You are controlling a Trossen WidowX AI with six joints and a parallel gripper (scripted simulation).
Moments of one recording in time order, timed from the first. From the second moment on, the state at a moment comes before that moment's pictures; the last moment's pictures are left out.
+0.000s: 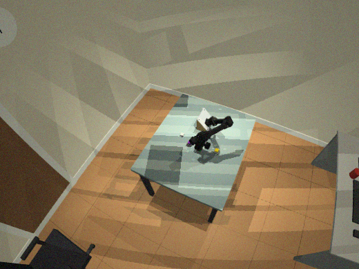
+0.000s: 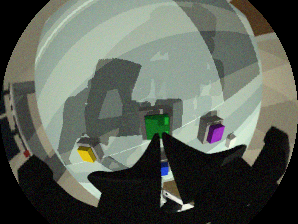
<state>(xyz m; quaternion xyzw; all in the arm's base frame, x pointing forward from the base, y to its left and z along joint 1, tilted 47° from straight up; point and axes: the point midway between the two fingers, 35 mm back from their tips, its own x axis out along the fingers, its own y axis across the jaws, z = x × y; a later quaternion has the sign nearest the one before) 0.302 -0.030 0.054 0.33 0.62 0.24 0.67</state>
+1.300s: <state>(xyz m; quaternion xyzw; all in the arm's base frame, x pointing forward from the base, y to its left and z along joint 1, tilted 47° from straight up) 0.259 0.072 0.167 0.32 0.62 0.24 0.67</state>
